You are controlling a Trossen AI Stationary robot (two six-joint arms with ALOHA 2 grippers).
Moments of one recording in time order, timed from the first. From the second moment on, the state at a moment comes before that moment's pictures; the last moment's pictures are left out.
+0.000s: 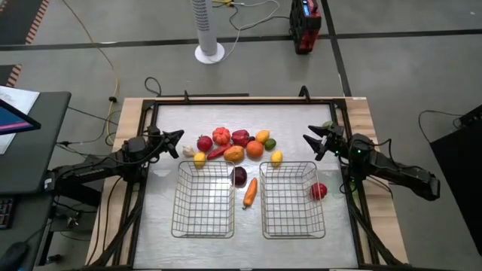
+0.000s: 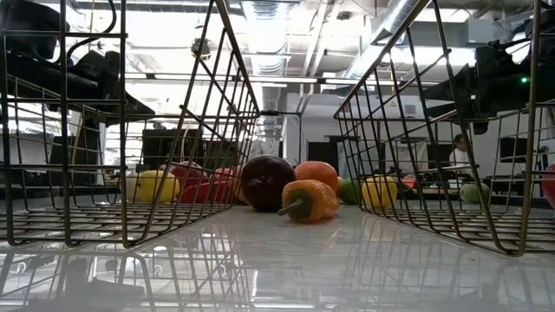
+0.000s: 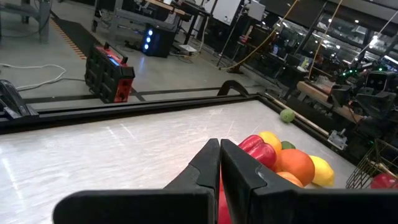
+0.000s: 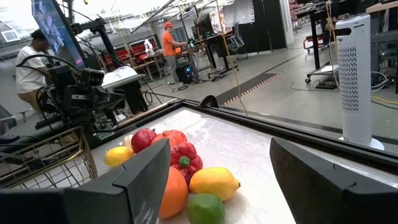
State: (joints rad) left arm 0.32 0.17 0.01 0.06 -0.36 -0.46; right arm -0.39 0.03 0.01 0.03 0.15 0.29
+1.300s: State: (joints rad) left arm 0.33 0.17 0.02 0.14 -0.31 -1.03; right arm -0.41 0.03 0.01 0.16 0.18 0.79
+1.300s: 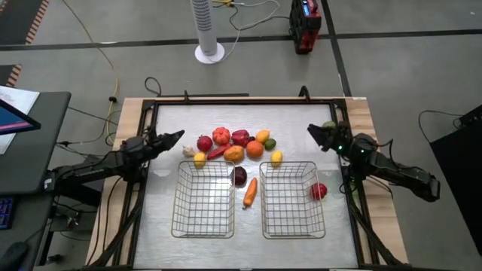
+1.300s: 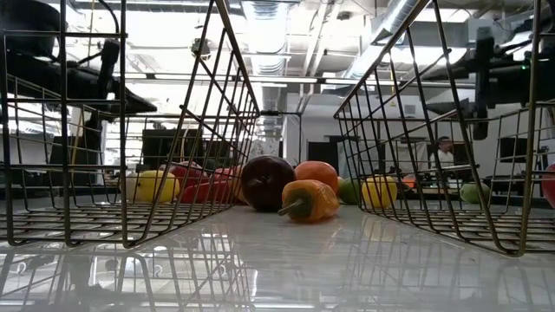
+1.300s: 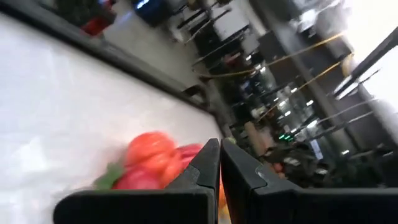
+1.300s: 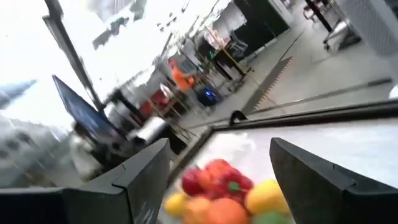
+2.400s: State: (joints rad) left arm 0.54 1.21 0.80 -0.55 0.10 -0.32; right arm -0.32 0.82 0.78 -0.31 0.27 0.69
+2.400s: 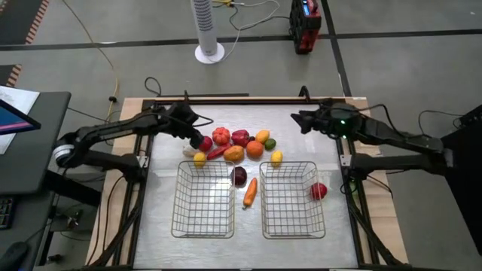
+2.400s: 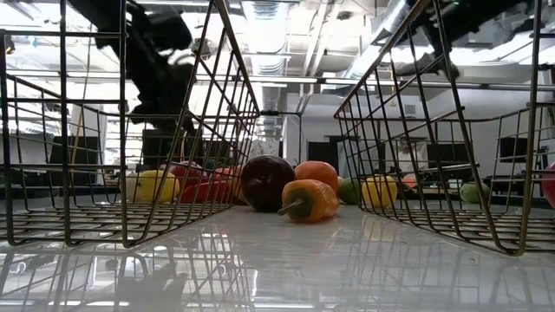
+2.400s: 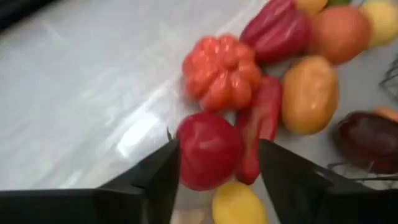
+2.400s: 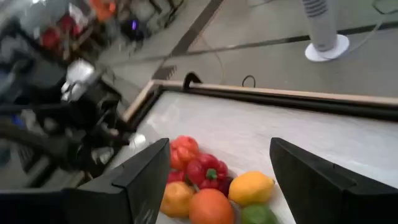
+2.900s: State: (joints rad) left arm 0.45 1.53 0.87 -0.51 0.02 -0.38; right arm -0.32 1.01 0.91 -0.31 0.08 0.49
